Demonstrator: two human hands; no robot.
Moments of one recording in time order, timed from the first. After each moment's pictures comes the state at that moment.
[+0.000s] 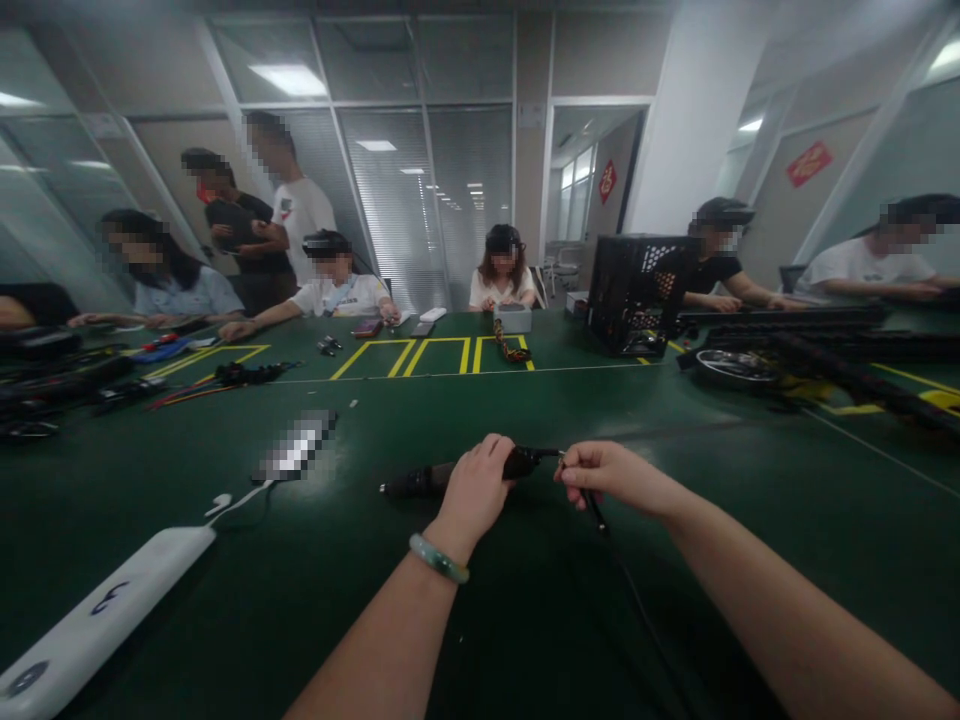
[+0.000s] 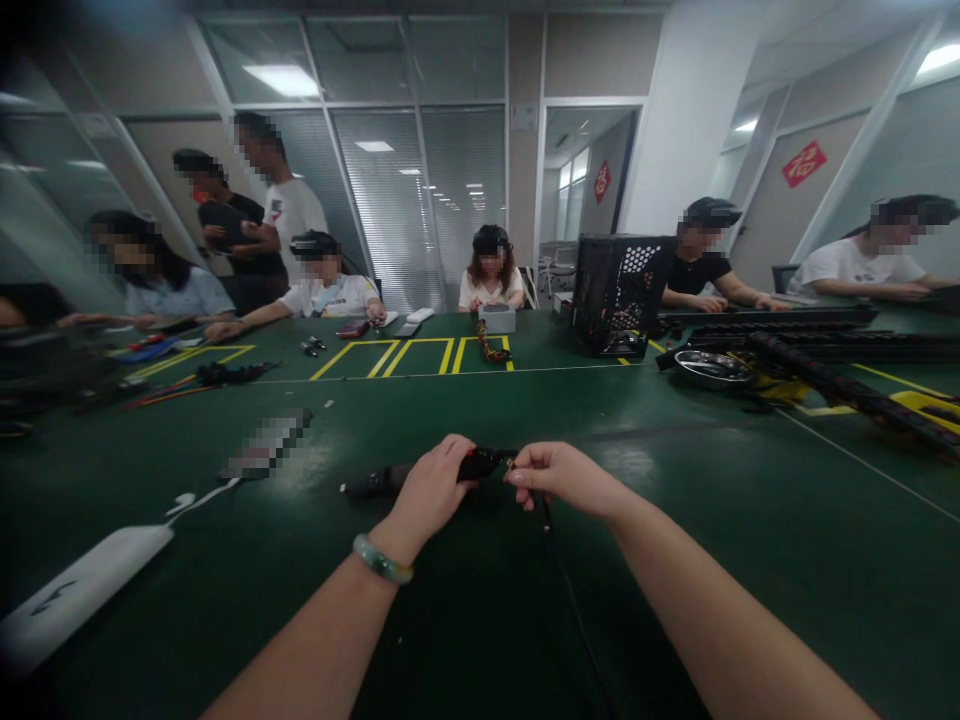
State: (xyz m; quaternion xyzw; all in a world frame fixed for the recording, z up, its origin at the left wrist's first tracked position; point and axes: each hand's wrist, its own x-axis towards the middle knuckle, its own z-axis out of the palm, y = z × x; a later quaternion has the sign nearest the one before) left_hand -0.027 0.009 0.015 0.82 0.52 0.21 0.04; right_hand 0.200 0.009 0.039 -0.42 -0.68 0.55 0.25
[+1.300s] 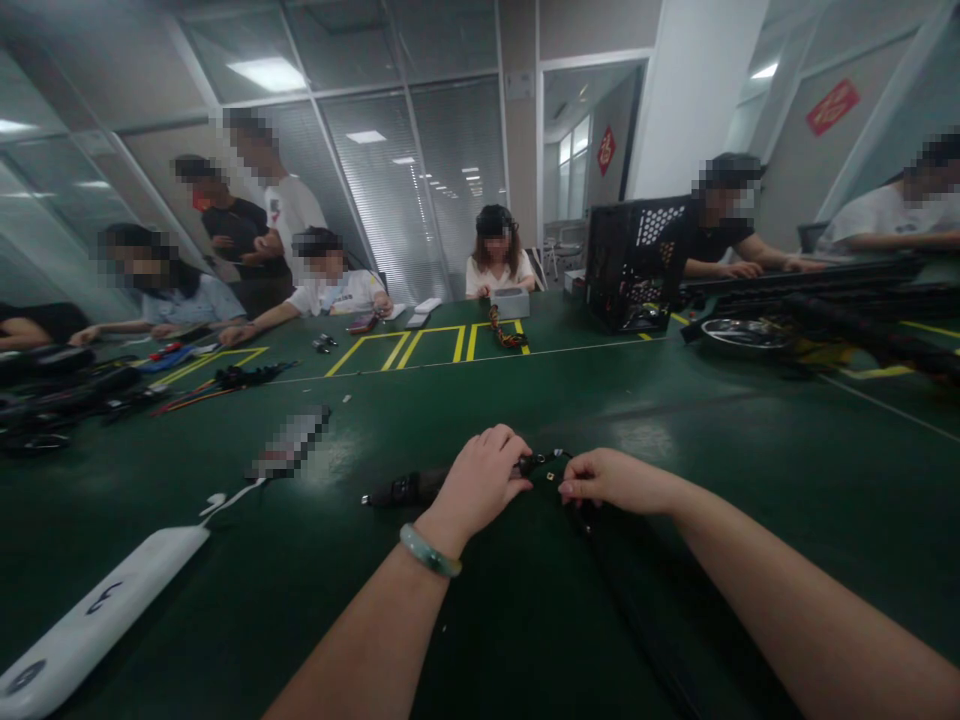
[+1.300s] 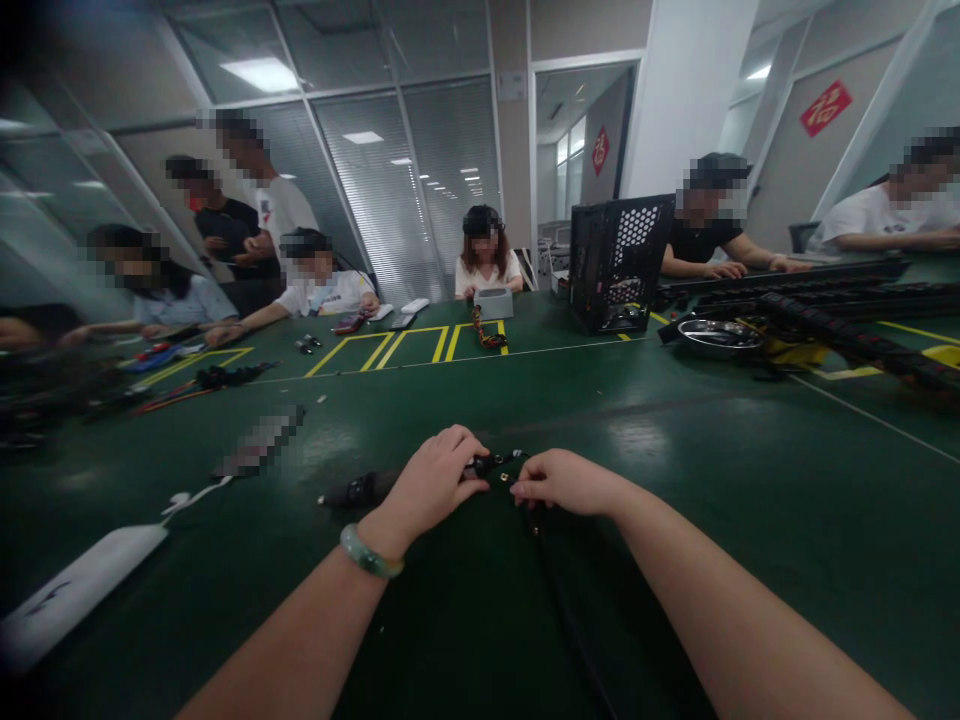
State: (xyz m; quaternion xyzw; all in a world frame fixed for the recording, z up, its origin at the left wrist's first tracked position) left_hand -0.006 0.004 0.020 0.89 0.43 0.17 -0.01; right_hand 0.230 0.017 0.006 -0.44 -0.76 0.47 0.11
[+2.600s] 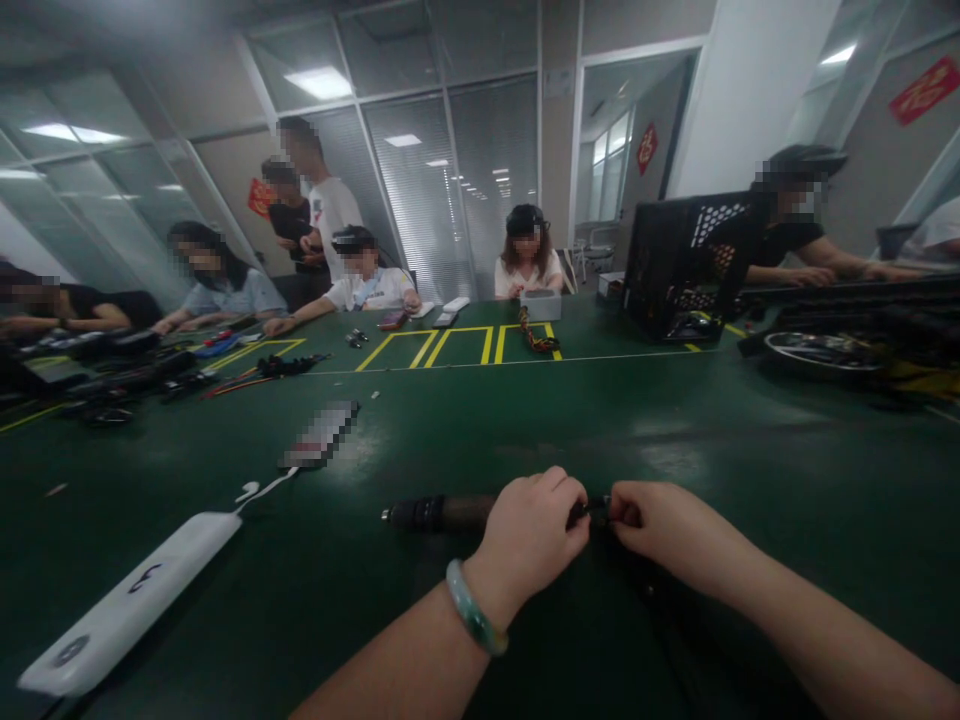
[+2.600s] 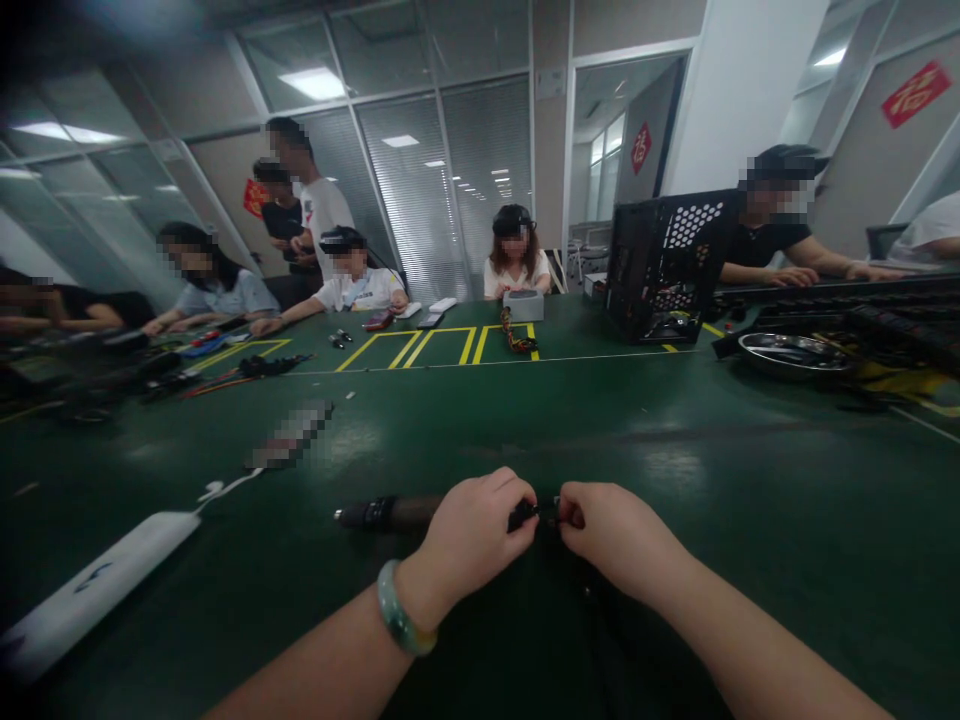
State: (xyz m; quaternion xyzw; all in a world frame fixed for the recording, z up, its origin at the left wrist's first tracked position) left_hand 0.010 -0.013 0.006 0.86 0.46 0.19 0.04; right_hand 0.208 -0.004 0.013 -0.58 -0.77 0.23 0.09
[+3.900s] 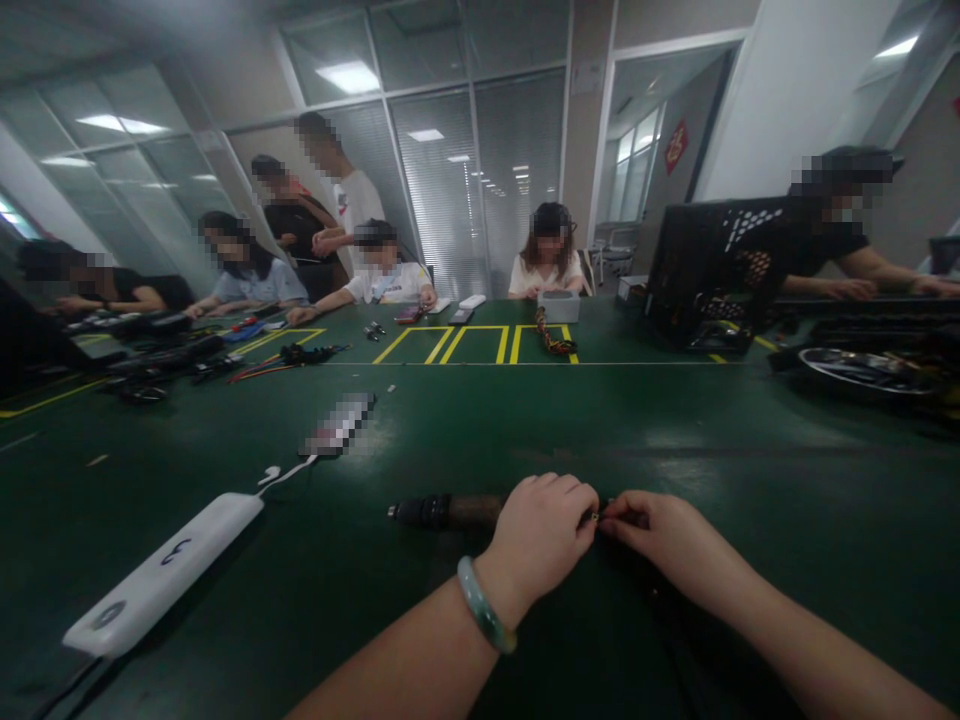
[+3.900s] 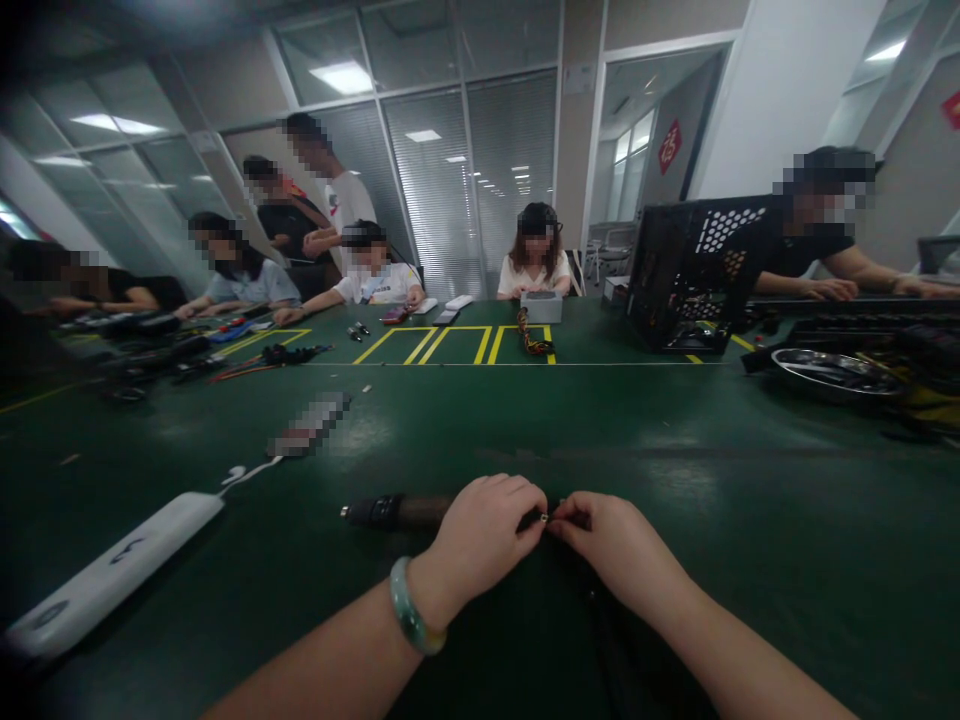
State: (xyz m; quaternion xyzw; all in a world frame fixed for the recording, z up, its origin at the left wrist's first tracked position) left_hand 0.003 -0.007 0.006 0.87 0.46 0.19 0.04; right_hand 0.190 0.004 0.003 -0.56 -0.74 0.33 0.16
